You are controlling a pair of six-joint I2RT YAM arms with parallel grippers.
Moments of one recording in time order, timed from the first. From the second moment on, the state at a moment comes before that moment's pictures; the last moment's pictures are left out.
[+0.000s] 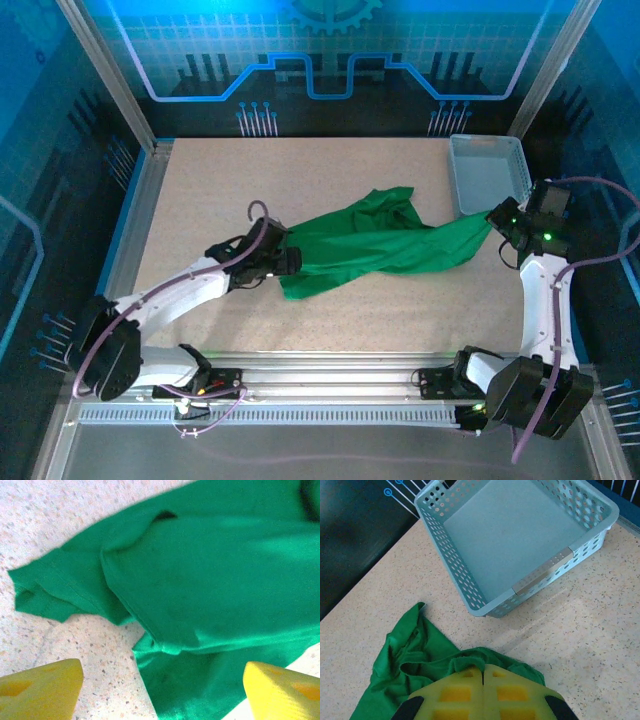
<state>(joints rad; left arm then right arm) -0.62 1.33 0.83 -0.51 -0.19 -0.60 -0.35 1.10 1.03 -0.66 -0.14 0.50</state>
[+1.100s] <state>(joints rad) -0.47 1.32 0.76 -0.46 -0.17 -0.63 -0.35 1.10 1.03 -0.66 -0.14 0.49</state>
